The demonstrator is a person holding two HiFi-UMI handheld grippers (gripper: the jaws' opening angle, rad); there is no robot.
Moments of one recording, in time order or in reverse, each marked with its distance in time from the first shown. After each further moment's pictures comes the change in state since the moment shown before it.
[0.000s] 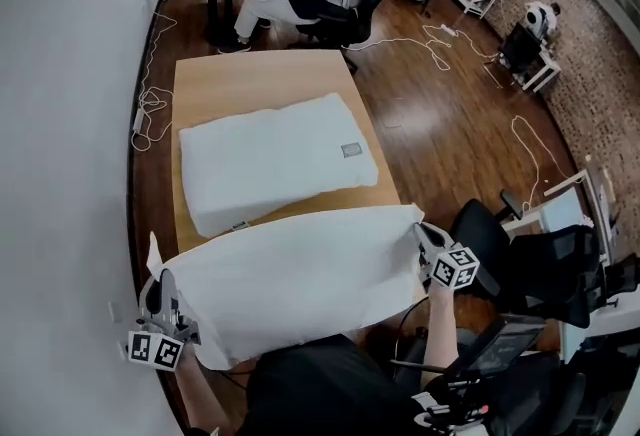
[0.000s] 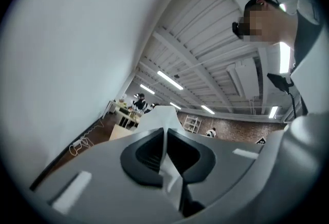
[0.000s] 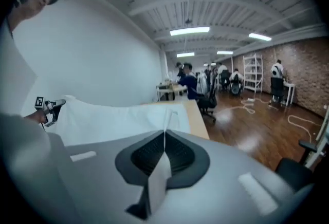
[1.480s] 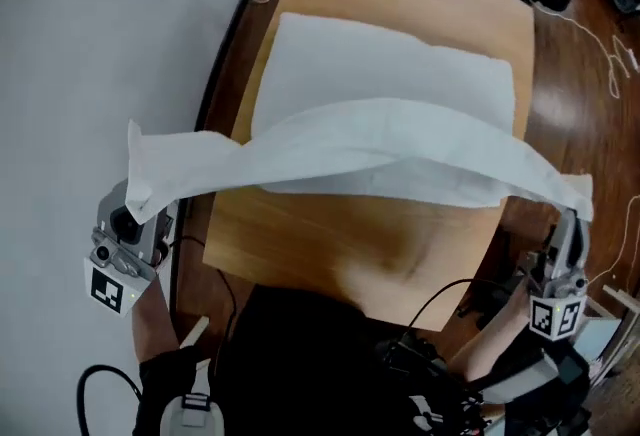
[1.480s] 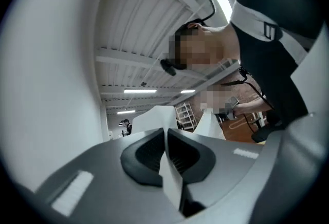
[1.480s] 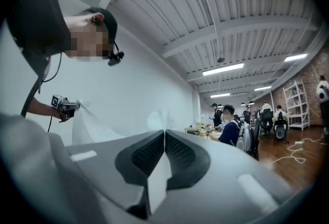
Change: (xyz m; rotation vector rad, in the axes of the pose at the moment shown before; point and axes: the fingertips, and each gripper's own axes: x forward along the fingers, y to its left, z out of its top) left arm 0.114 -0.090 0.115 0.726 -0.083 -0.207; right arm 0.116 -0.008 0.268 -0.238 -0.529 0.353
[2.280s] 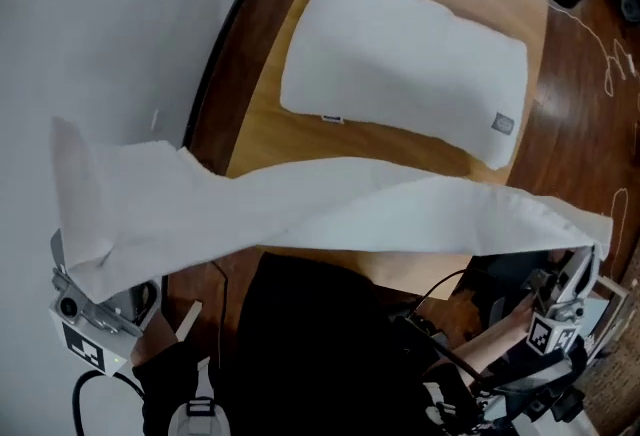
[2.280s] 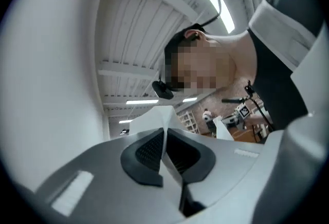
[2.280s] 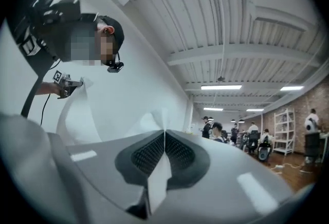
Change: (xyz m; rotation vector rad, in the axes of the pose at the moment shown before) left arm -0.067 0.018 0.109 -0.022 -0.075 0.035; right arm -0.074 0.076 0.053 -0.144 -0.009 -0.107
